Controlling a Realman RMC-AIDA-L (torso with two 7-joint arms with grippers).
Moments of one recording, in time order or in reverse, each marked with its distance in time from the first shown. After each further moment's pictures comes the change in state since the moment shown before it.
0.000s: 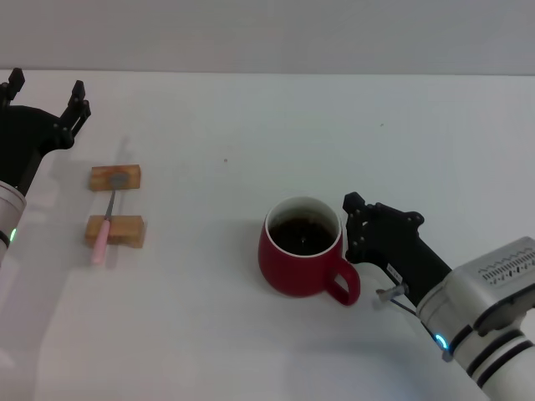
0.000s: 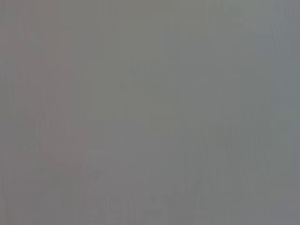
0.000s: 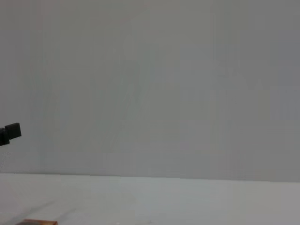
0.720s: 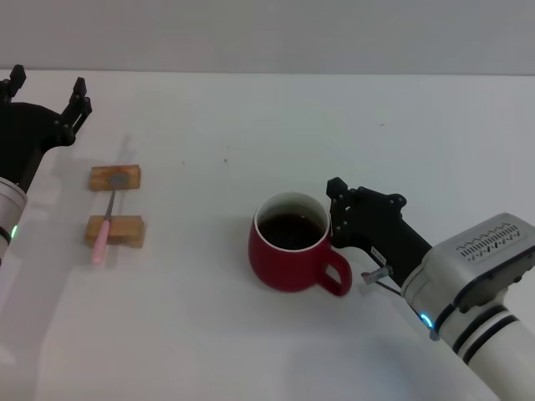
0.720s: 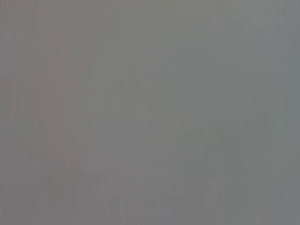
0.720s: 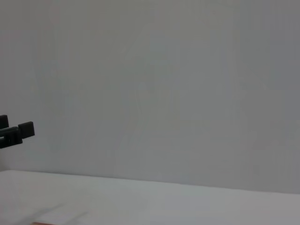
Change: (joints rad) left arm -0.007 0.001 0.000 0.000 -0.001 -0.002 0.000; right arm 0.068 0.002 0.007 -0.009 0.000 0.043 0.000
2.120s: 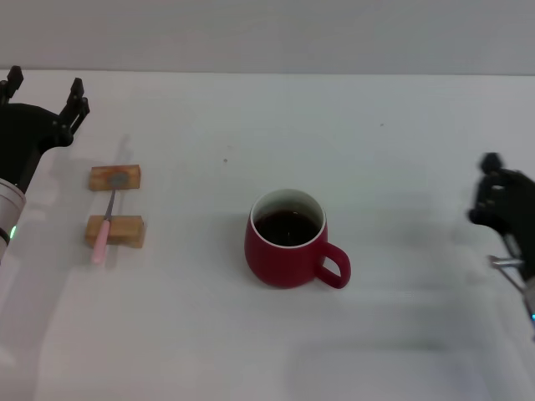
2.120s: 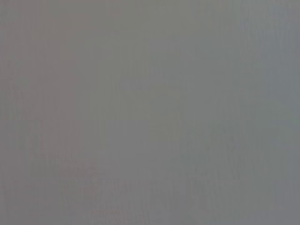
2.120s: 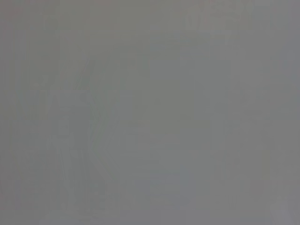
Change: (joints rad) left arm 0.000 -0.002 -0.011 -0.004 0.004 -0.001 0.000; right arm -0.204 -0.009 0.193 -0.127 0.009 -0.239 -0.005
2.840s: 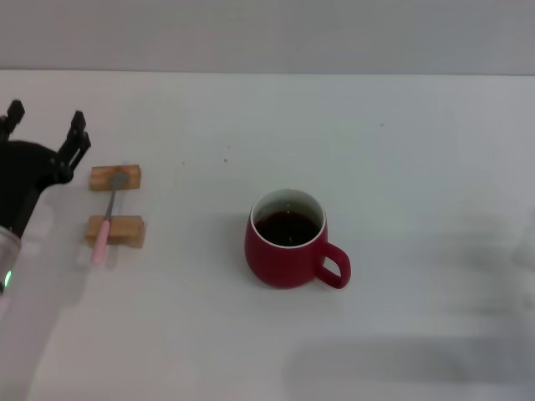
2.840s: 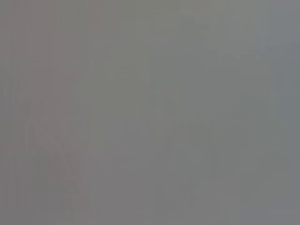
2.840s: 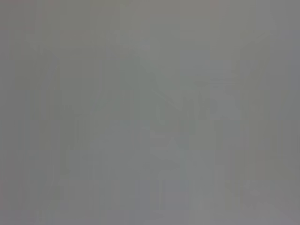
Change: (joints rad) left arm 0.135 -0.002 0.088 0.075 0.005 0.067 -0.038; right arm -0.110 -0.002 0.047 -0.062 0.000 -0.084 0.005
